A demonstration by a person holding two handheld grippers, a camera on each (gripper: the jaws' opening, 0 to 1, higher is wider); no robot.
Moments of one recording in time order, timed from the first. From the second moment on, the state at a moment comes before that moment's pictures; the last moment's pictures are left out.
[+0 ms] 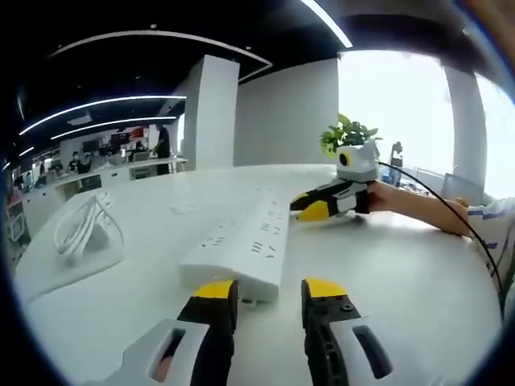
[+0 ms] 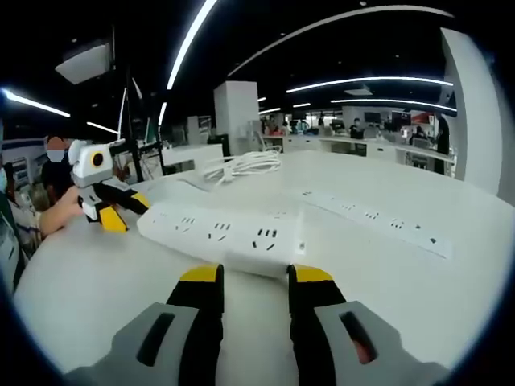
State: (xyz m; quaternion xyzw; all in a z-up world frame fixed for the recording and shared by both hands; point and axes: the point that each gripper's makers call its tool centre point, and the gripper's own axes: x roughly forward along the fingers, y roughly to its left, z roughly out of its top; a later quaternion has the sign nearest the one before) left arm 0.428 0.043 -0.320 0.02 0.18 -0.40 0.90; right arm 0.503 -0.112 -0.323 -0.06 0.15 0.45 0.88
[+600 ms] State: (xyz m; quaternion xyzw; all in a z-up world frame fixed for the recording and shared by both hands) left arm 0.425 0.047 -0.322 0.04 0.18 -0.41 0.89; right arm 0.483 -0.117 -0.323 -0.06 0.16 0.44 0.88
